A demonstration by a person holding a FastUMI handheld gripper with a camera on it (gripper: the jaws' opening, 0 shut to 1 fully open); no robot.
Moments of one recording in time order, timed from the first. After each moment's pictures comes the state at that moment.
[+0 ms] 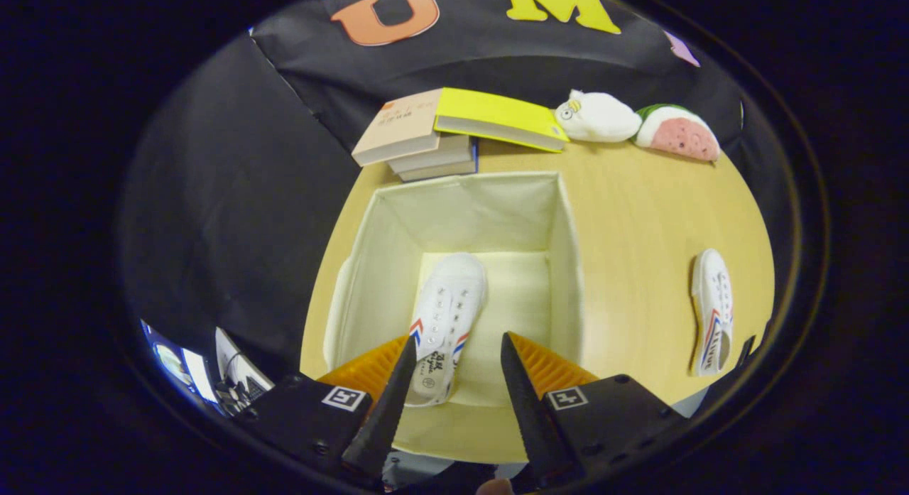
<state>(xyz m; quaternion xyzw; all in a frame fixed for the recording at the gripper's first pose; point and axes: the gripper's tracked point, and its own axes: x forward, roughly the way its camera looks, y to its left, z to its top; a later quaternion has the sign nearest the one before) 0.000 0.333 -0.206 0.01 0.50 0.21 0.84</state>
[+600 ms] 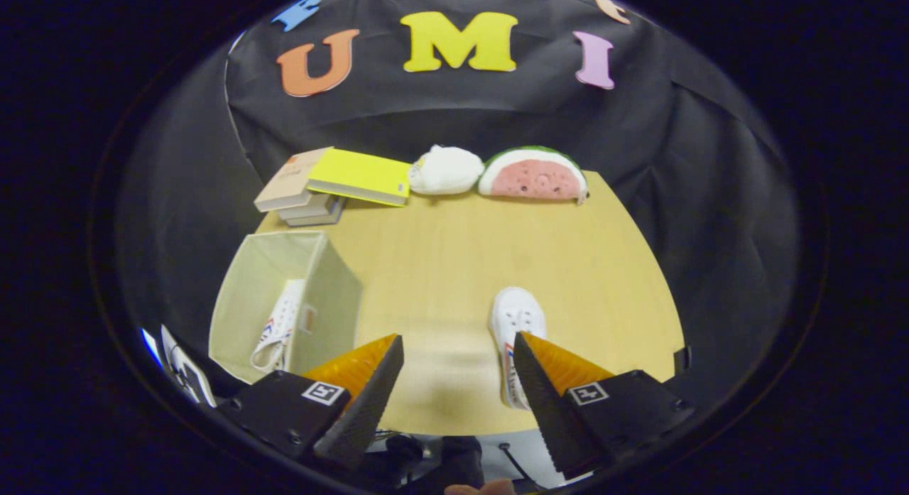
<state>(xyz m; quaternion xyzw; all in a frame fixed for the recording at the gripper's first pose) 0.045 0.058 -0.192 -0.02 0.45 0.06 0.89</state>
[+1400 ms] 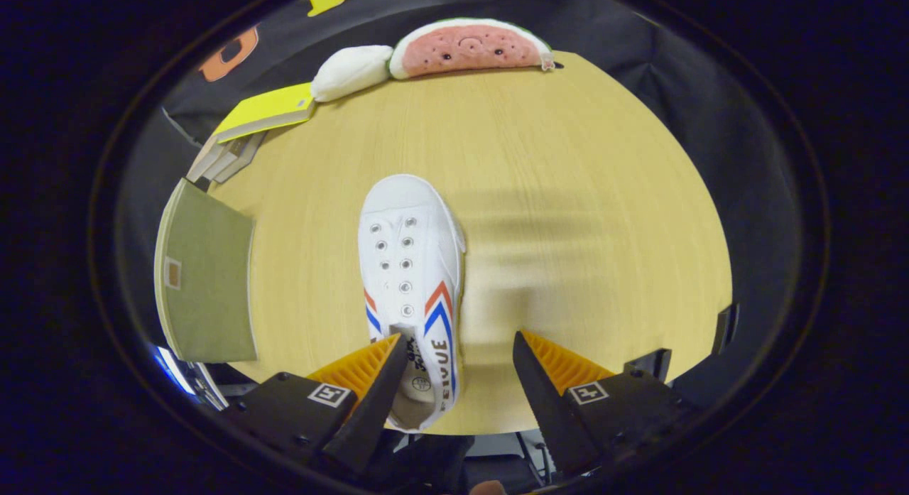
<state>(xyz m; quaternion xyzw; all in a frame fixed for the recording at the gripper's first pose) 0.081 -0.034 -0.350 0.03 0.61 0.10 0.78</state>
